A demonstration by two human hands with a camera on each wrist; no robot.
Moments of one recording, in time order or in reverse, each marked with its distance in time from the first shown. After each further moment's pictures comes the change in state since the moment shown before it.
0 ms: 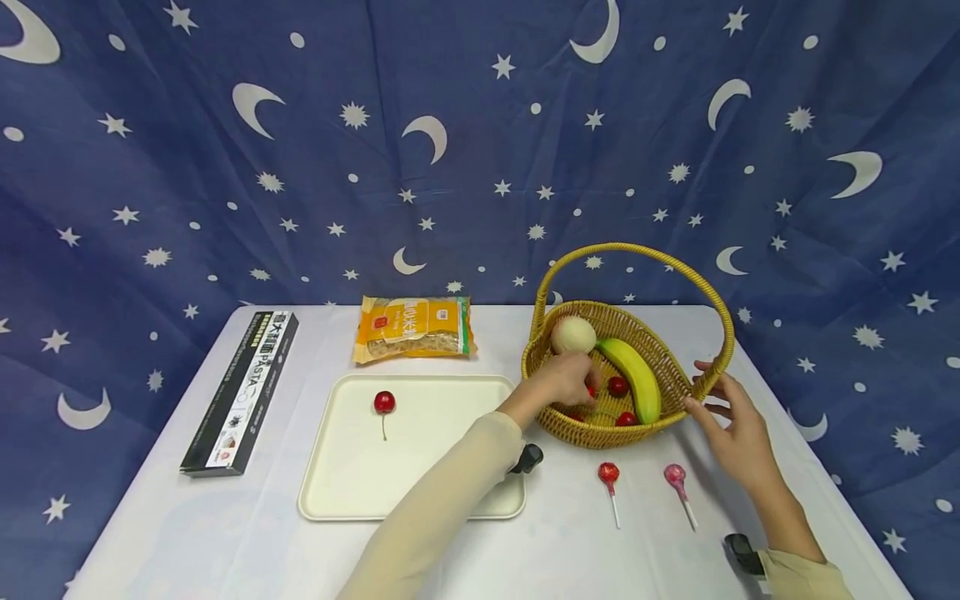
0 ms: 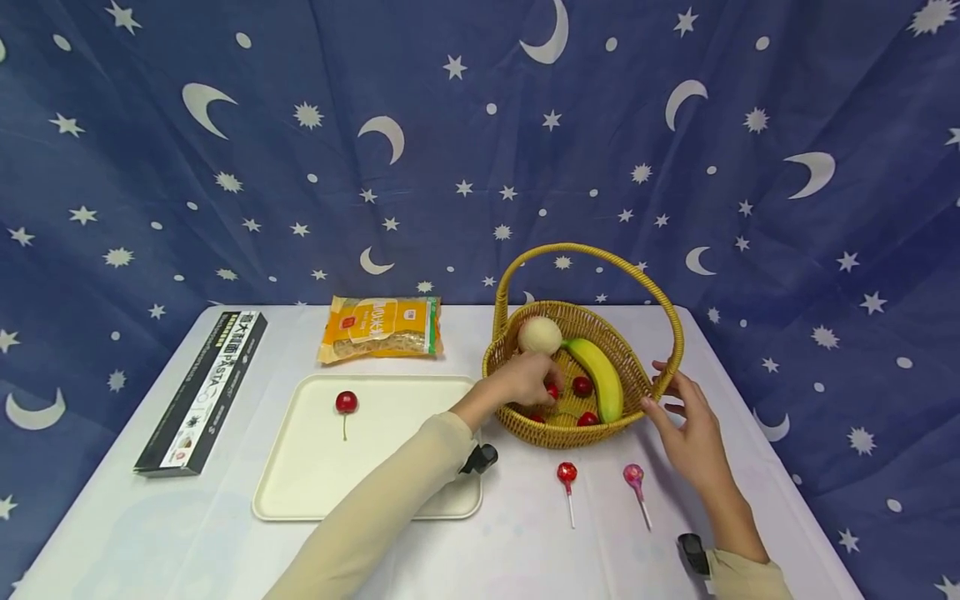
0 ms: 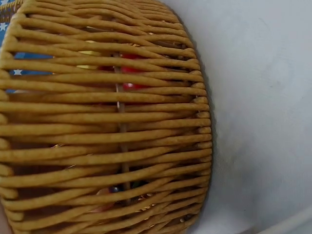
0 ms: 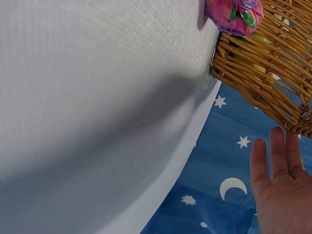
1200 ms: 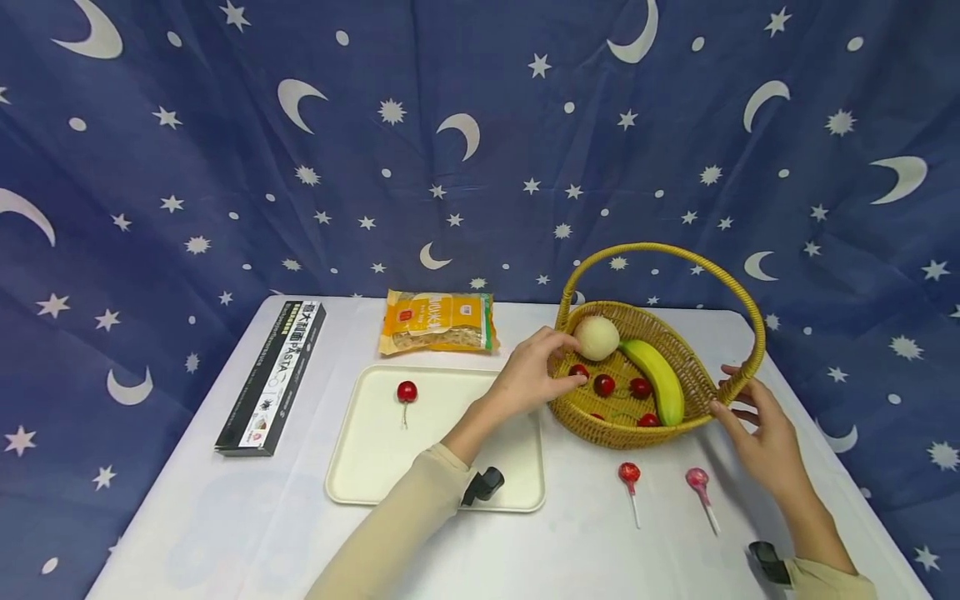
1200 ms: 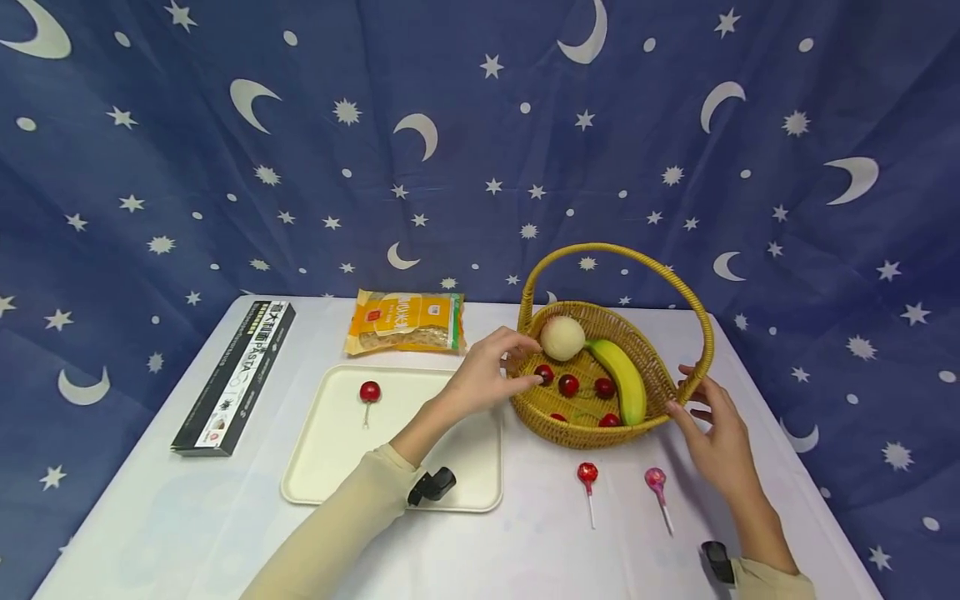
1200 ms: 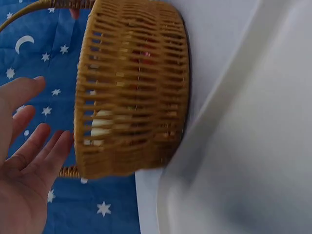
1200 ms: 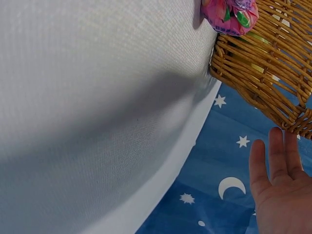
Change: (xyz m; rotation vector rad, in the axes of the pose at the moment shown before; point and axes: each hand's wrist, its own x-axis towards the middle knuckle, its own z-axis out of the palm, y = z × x) left_hand -0.091 -0.041 -0.025 -0.353 0.452 0.170; right_hand 0.001 -0.001 -0.001 -0.025 -0.010 0.010
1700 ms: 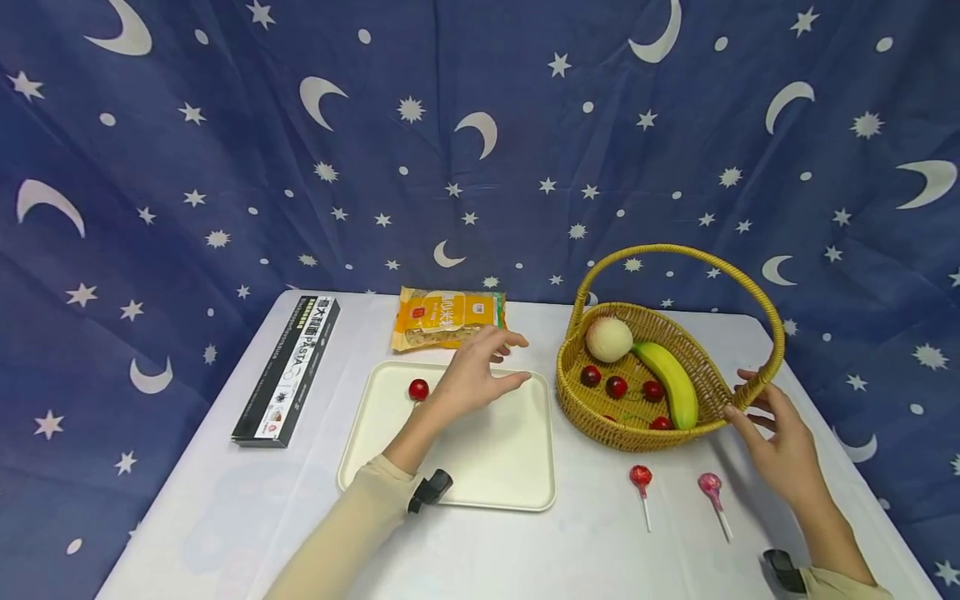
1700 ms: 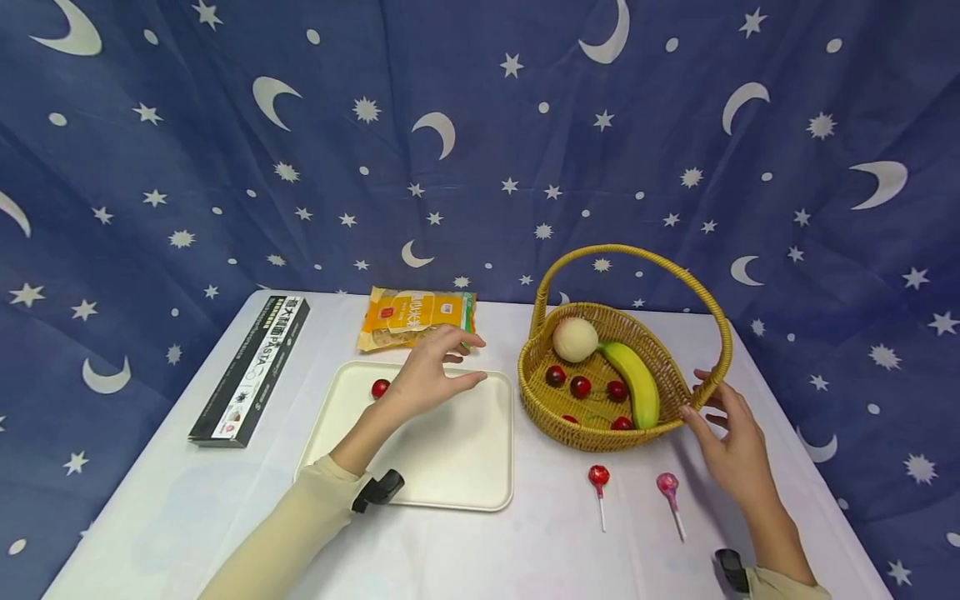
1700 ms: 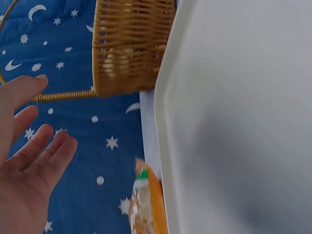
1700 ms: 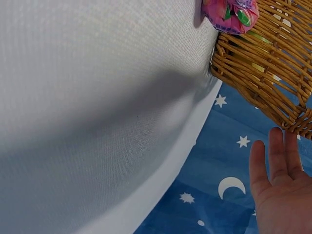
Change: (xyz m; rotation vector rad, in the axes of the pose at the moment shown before) left_hand -0.052 -0.029 -0.063 0.050 0.117 -0.038; right_hand 0.000 -0.001 -0.001 -0.020 -0.012 -0.008
